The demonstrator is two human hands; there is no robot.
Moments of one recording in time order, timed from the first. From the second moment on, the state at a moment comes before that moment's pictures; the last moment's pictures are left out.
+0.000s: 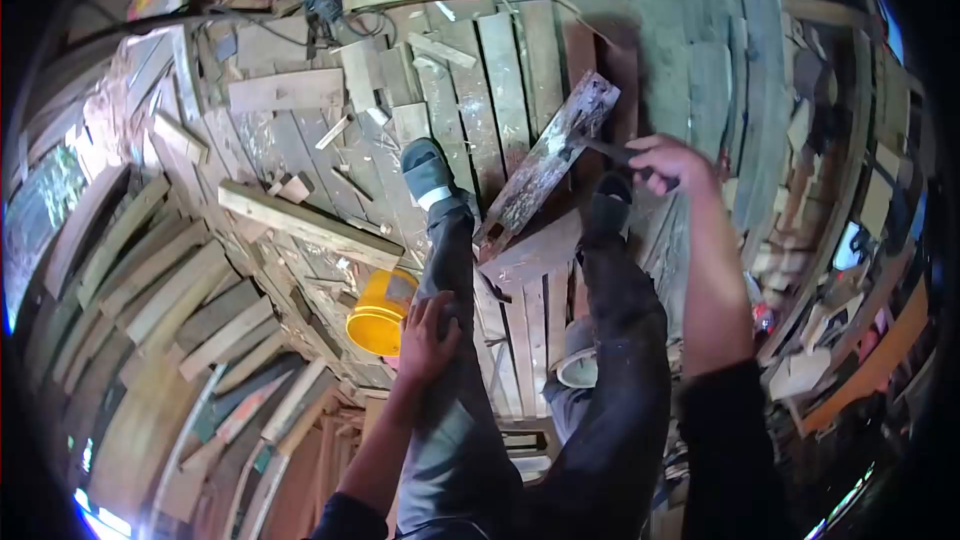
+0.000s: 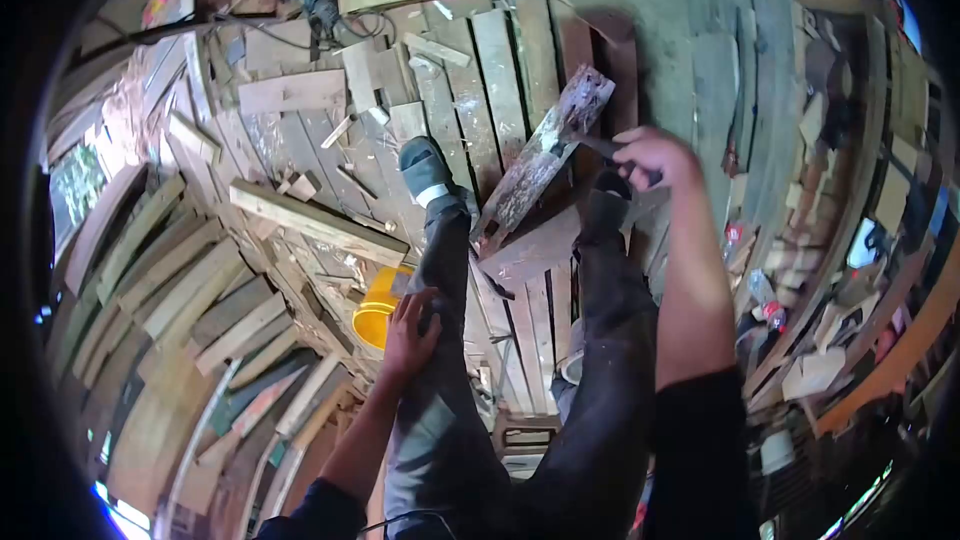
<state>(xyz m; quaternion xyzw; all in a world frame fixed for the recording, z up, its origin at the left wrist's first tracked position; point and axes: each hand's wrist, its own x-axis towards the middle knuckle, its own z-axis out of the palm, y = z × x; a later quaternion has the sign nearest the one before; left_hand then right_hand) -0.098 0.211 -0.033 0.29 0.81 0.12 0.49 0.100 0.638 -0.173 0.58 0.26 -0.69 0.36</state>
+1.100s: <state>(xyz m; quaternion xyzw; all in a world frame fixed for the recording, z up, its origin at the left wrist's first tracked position) -0.059 0.242 -0.064 -0.01 0.67 0.19 0.72 0.011 0.303 0.027 0.75 0.17 -0.63 0.10</state>
